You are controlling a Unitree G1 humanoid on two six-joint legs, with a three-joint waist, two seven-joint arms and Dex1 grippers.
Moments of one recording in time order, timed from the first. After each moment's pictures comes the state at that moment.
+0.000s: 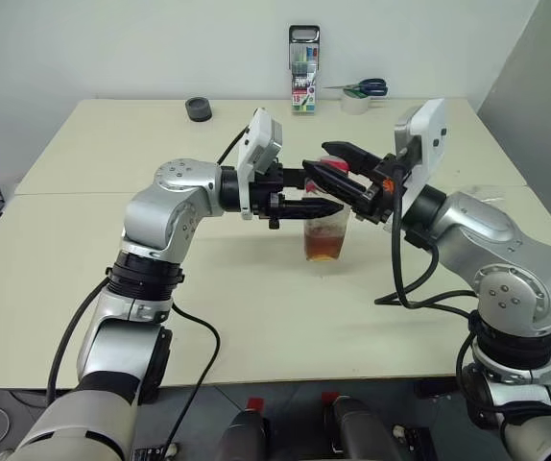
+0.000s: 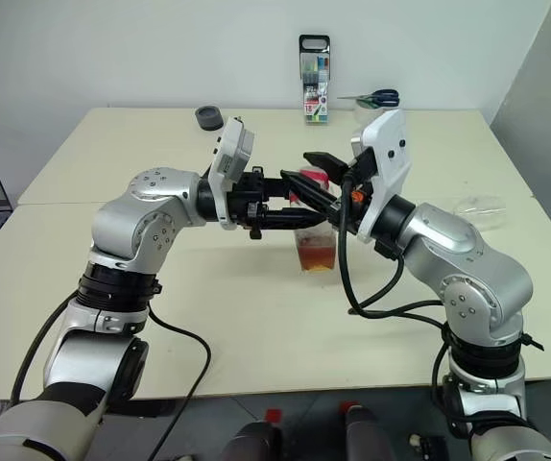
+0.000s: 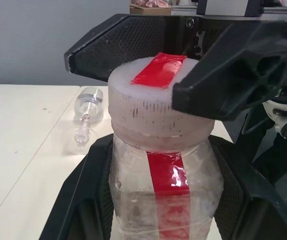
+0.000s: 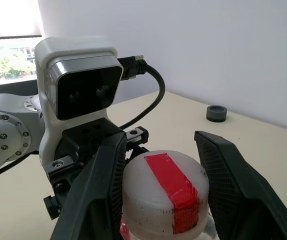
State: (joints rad) left arm -0.93 0.45 -0.12 0.12 -0.47 0.56 -1.21; right arm -0.69 -0.37 -0.04 -0.55 0.70 0.90 0.37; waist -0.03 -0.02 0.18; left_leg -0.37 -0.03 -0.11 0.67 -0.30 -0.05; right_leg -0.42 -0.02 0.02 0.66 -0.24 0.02
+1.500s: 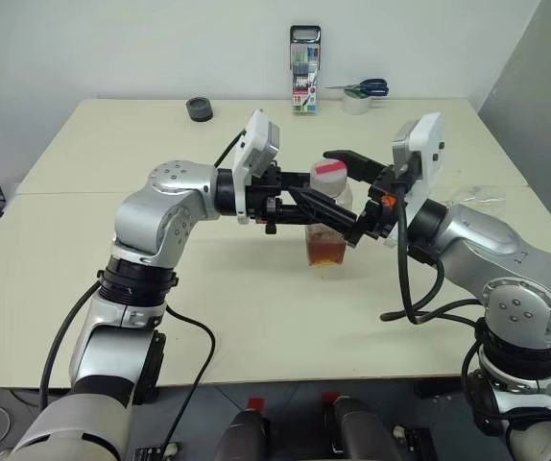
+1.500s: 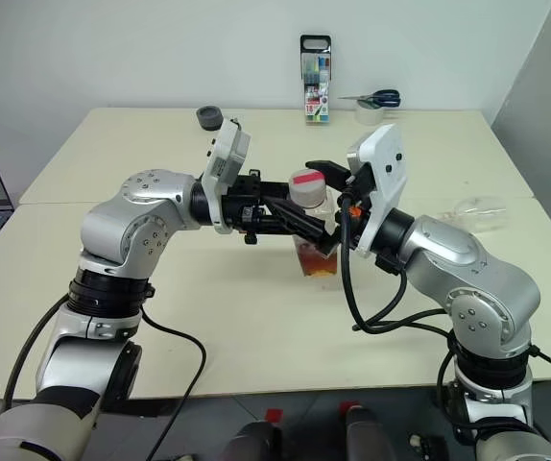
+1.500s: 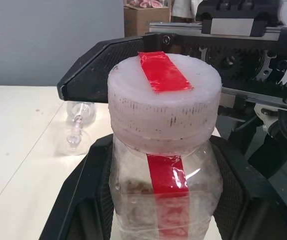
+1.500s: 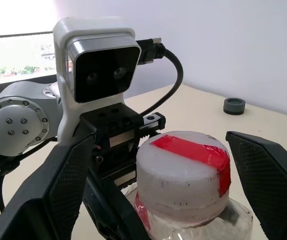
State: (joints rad) left arm -0.91 0.47 -0.12 0.05 -0.51 0.60 -1.21; right arm -0.65 -0.37 -0.05 -0.62 0.80 0.97 0.31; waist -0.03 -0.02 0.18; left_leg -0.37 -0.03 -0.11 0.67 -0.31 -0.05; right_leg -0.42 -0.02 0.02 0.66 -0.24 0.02
